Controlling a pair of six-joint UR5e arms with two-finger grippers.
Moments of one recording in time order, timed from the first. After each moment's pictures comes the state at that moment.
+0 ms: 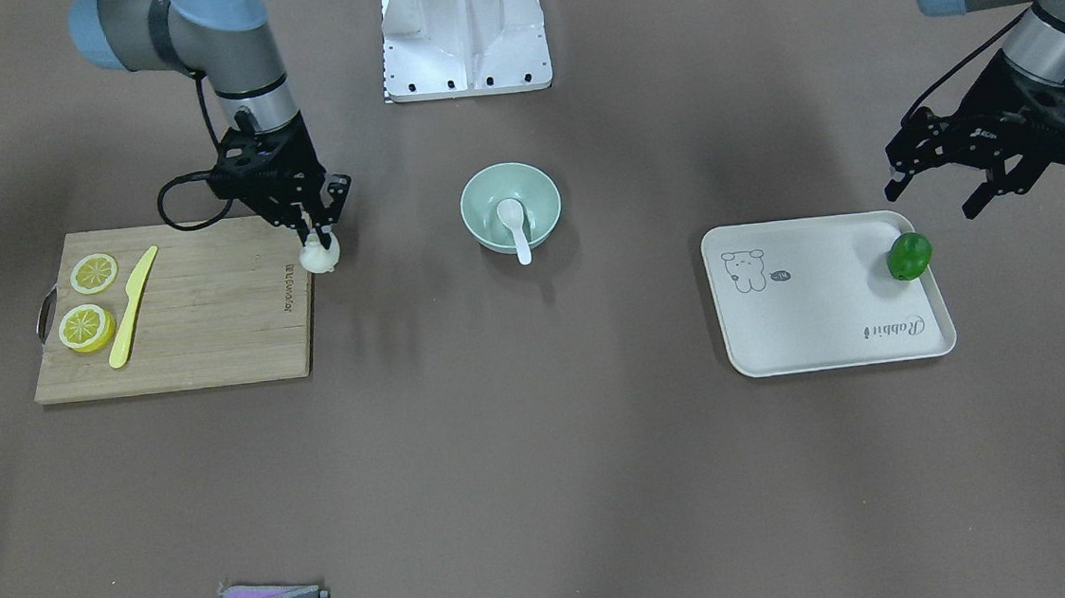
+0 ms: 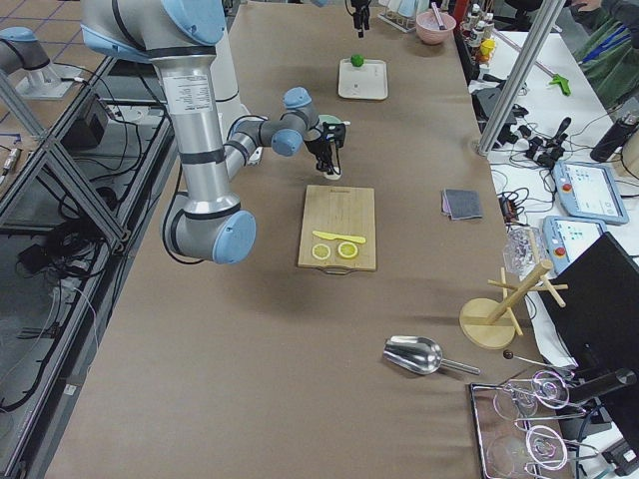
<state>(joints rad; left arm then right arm) -1.07 -1.57 -1.90 -2.10 -2.19 -0.62 0.36 -1.25 1.96 -1.36 1.47 1.45</state>
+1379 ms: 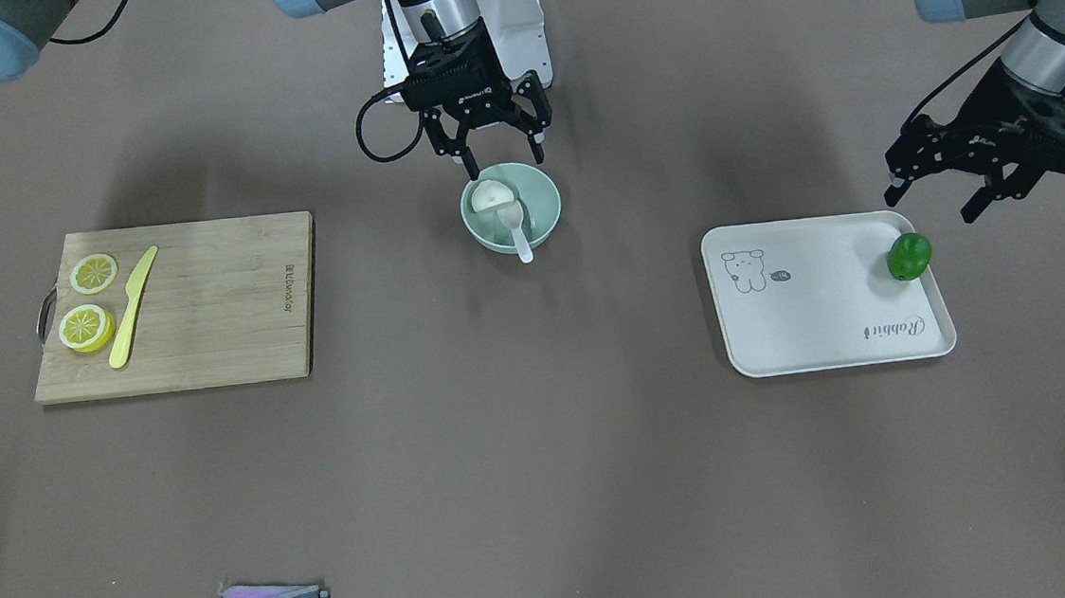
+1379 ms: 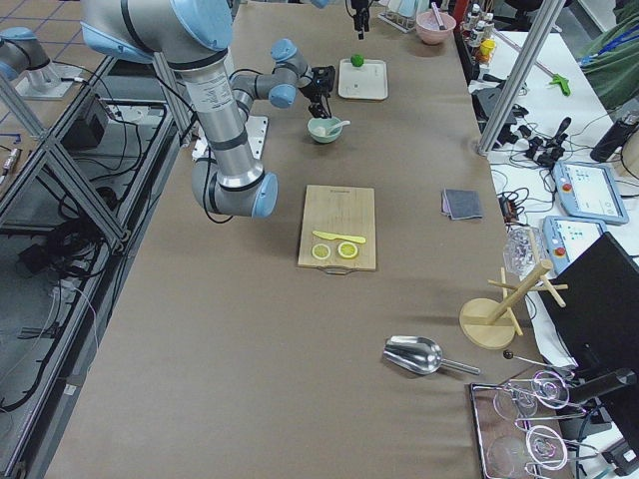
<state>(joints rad) -1.07 -1.57 -1.87 -2.10 -2.19 -0.62 0.27 -0.91 1.83 -1.36 1.36 1.53</state>
